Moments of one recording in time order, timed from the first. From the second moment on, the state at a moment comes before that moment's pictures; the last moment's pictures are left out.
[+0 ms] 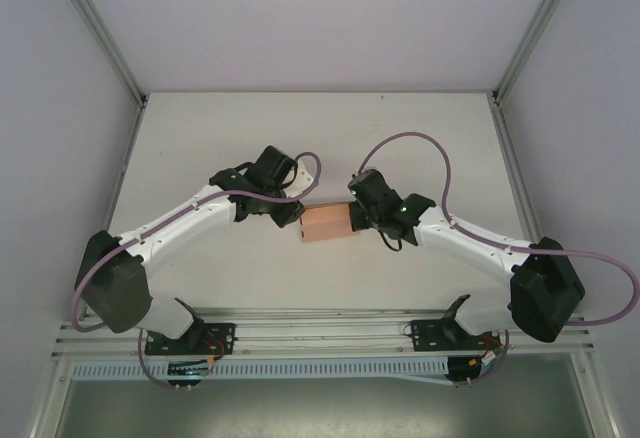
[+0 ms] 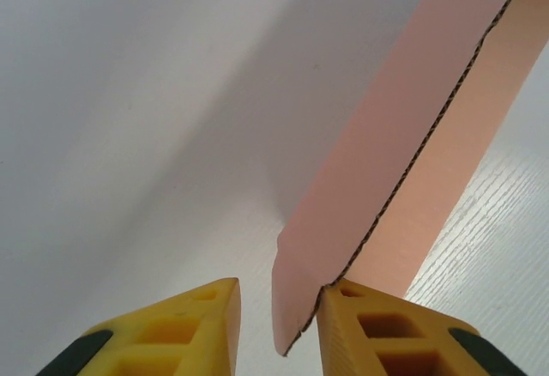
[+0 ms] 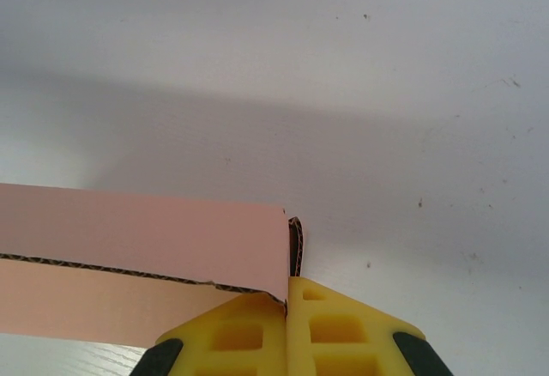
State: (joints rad) left arm -0.69 1.47 1.14 -0.70 0.07 0.16; right arm 0.81 1.34 0.90 -0.50 0.24 0.45
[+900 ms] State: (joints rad) left arm -0.76 1.50 1.13 -0.63 -0.04 -0.47; right arm 0.97 1.39 0.91 -0.55 0.53 0.79
